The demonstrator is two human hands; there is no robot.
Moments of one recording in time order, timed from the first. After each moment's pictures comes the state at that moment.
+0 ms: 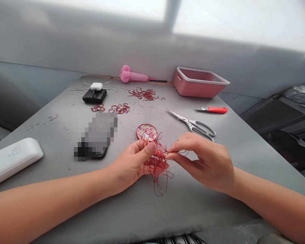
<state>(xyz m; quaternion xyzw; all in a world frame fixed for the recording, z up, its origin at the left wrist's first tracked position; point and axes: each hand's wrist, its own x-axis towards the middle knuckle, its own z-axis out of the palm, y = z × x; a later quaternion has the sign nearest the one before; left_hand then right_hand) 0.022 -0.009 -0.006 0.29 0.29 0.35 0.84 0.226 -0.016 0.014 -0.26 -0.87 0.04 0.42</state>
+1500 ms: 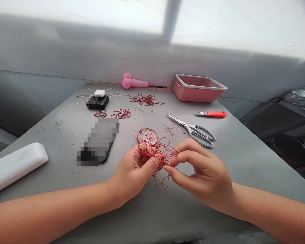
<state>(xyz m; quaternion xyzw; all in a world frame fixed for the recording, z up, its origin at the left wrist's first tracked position) 0.023 -0.024 0.002 0.50 0.36 0.44 0.66 0.208 -0.036 0.017 -0.32 -0.81 0.09 0.48</state>
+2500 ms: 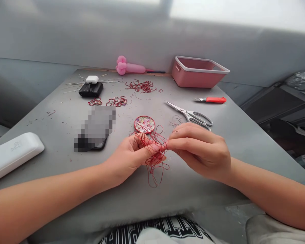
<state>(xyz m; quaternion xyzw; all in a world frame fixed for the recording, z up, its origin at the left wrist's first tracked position) 0.021 -0.019 0.002 0.35 0.35 0.35 0.79 0.230 -0.022 0.021 -0.23 -0.89 -0.01 0.40</state>
